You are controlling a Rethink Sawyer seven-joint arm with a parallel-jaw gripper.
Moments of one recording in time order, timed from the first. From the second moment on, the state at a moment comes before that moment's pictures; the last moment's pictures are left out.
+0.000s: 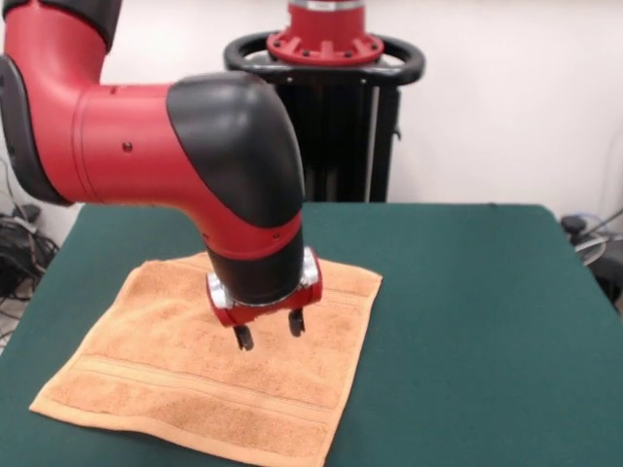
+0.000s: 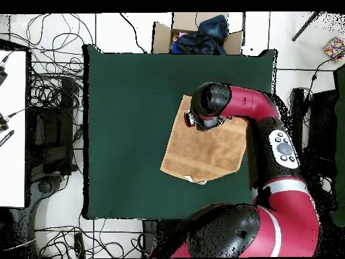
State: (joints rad) arm -0.55 -0.37 0.38 1.23 -0.40 1.08 1.35
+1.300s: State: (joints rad) arm -0.39 -0.33 0.23 1.29 -0.51 0.65 1.36
